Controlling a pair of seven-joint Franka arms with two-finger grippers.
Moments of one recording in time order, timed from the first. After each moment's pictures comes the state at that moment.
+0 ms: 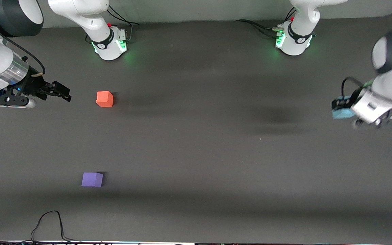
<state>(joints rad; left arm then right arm) 0.06 -0.04 -0.08 -1.91 0.06 1.70 -0.08 0.04 -0.17 0.01 -1.98 0.03 1.79 0.16</state>
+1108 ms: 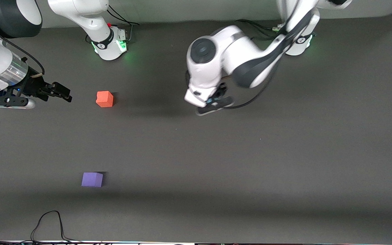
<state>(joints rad) -0.38 0.61 -0.60 -1.40 0.30 1.84 -1.31 0.04 -0.17 0.01 -1.99 0.05 1.80 0.14</state>
